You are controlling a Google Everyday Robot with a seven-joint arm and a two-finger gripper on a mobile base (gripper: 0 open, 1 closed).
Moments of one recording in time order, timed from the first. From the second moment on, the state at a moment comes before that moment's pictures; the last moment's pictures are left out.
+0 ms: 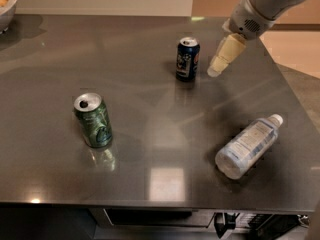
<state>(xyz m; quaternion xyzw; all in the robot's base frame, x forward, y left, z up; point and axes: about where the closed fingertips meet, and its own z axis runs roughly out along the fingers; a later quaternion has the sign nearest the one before) 0.643 -0.168 0.937 -0.56 0.78 0.06 0.26</state>
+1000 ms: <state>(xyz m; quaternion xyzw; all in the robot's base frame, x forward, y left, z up) 0.697 -0.131 0.915 -0.54 0.78 0.13 0.29</state>
